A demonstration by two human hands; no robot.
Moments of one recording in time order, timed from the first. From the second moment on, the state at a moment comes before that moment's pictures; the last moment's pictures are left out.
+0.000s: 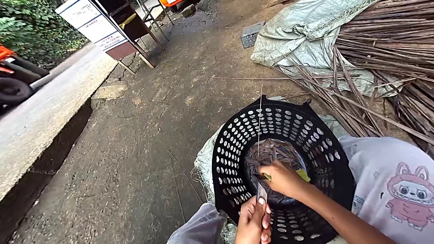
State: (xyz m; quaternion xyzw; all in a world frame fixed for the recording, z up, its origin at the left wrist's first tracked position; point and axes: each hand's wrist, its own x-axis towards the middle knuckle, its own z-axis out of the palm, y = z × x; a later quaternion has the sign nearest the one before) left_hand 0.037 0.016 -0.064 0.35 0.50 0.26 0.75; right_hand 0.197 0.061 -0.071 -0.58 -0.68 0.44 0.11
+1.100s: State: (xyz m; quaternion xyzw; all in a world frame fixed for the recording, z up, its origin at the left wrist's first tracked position) left_hand 0.028 0.021 -0.057 0.37 0.46 0.21 0.78; right_hand 0.201 0.083 -0.065 -0.44 -0.30 0.73 0.43
